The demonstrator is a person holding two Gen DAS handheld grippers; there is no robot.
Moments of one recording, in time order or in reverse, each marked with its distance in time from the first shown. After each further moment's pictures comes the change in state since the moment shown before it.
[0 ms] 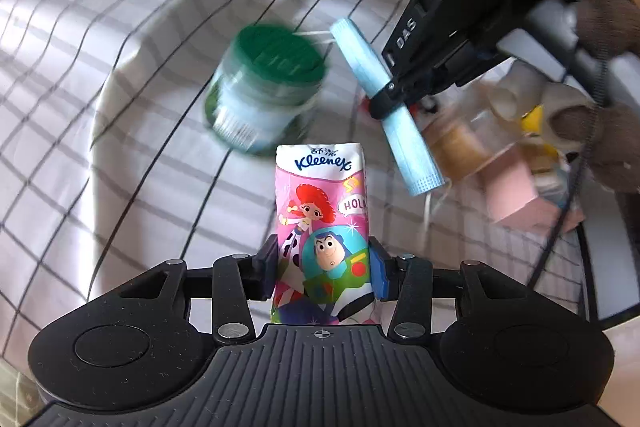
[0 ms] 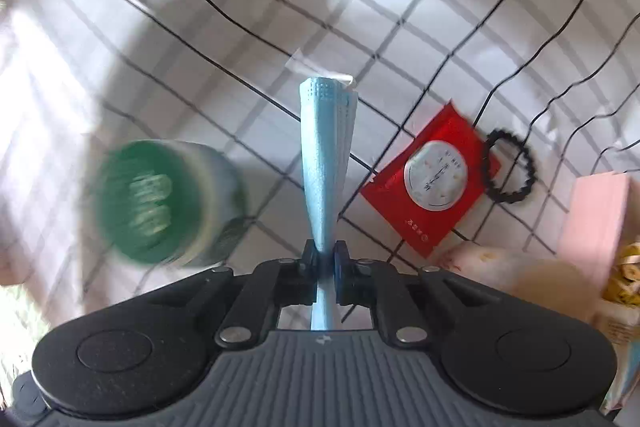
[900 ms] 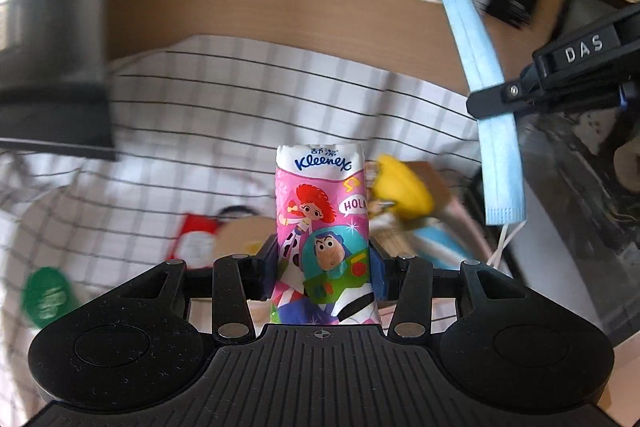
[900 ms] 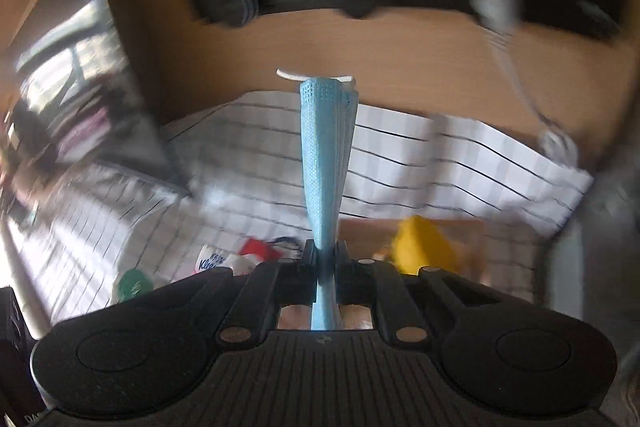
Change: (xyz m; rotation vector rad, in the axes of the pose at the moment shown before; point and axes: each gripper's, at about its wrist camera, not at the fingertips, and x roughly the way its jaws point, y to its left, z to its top) left arm 0.027 -0.218 0.067 0.369 -0.135 -0.055; right arm -0.182 -0.247 -0.160 0.401 -0.581 0.019
